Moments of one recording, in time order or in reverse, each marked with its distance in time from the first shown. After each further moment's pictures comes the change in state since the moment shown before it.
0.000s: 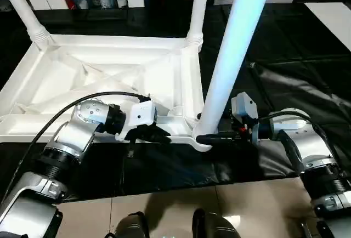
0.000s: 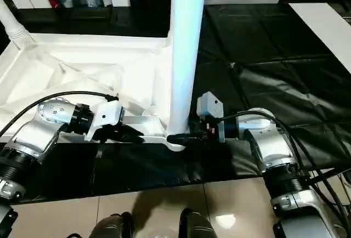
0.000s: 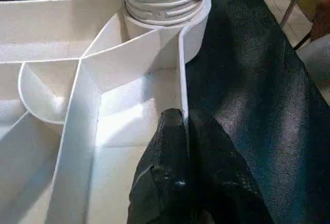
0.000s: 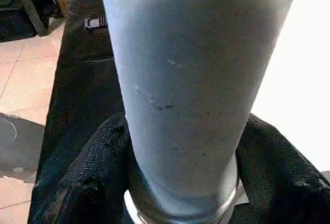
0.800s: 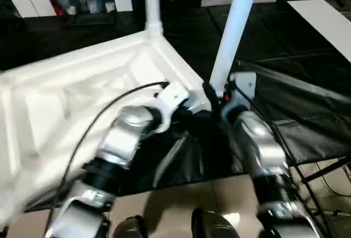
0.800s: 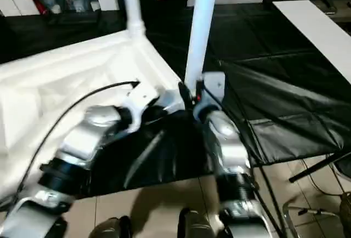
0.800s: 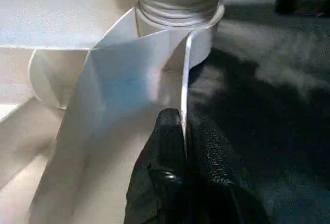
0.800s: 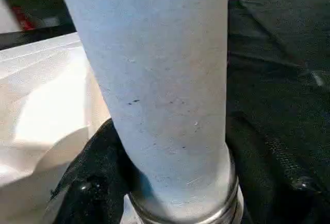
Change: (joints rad) left arm 0.019 -0.393 0.079 -0.199 0.159 0.585 0.704; right arm -0.005 0.479 -0.264 -0.017 -0.131 0.182 -1.113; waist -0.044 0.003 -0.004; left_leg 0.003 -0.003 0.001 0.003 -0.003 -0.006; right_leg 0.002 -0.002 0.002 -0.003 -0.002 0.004
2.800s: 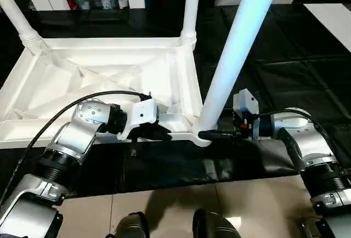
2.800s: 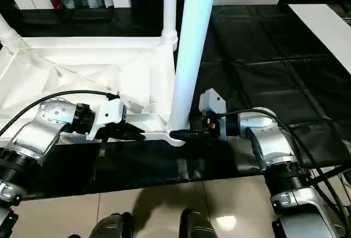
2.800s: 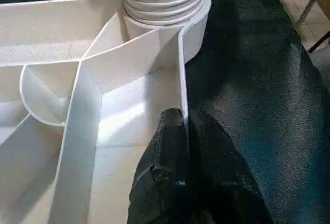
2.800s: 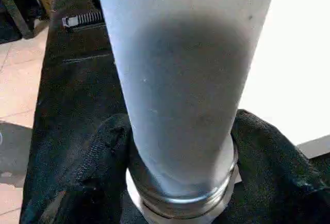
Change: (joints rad) left arm -0.006 0.388 -0.073 0.149 -0.136 -0.525 -0.651; right arm -0.020 -0.473 0.240 0.071 0.114 -0.163 1.097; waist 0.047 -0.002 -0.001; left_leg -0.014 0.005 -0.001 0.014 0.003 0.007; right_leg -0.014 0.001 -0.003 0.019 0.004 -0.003
